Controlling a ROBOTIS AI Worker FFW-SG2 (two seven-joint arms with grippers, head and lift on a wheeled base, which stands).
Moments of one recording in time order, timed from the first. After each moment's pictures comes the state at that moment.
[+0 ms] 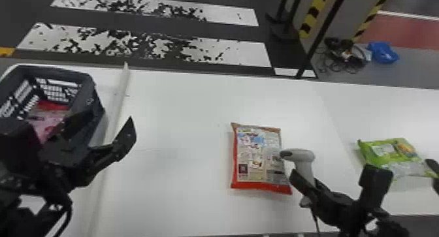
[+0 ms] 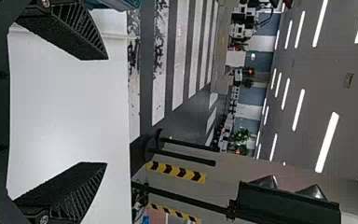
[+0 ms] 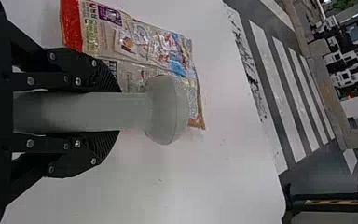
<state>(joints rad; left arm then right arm) 0.52 0.10 0.03 -2.22 0.18 0.35 -0.26 0.60 -0.10 -0.33 -2.11 -0.42 0.69 0.24</state>
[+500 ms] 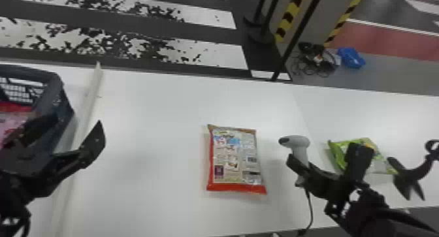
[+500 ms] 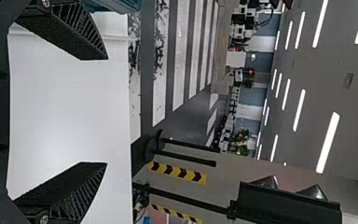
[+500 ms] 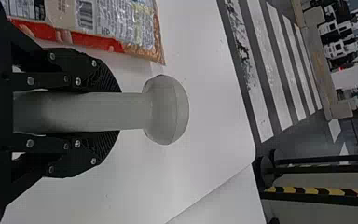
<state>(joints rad) 0.54 0.10 0.03 -2.24 0.18 0.35 -0.26 0.40 -0.18 -0.42 -1.94 -0.39 0.75 0.22</state>
